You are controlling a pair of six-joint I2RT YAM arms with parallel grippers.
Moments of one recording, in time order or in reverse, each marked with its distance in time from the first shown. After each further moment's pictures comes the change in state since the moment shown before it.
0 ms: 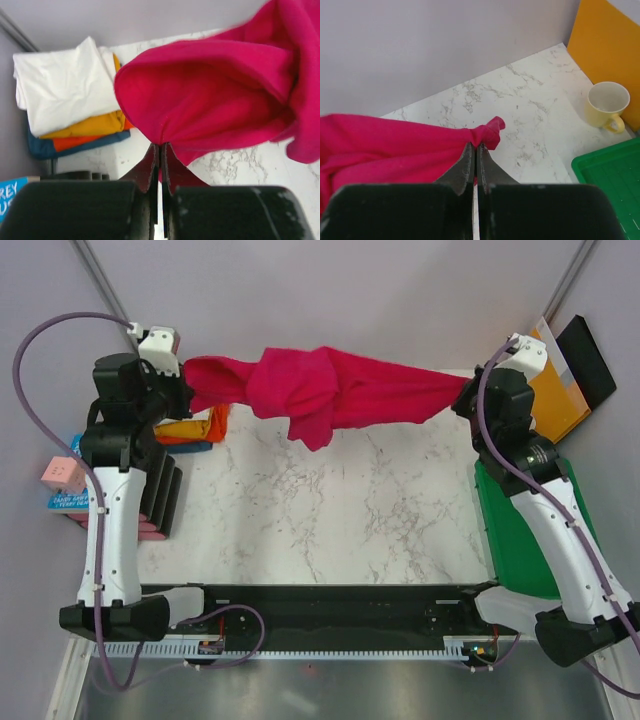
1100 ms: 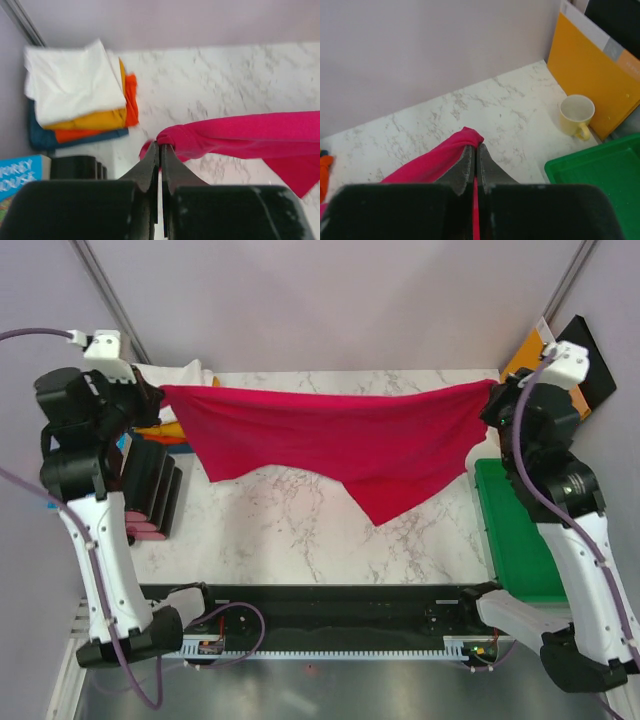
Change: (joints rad) left arm 0.257 -0.090 -0.007 -0.075 0.220 -0.054; right arm -0.047 -0.117 -0.007 -0.064 -0.018 -0.084
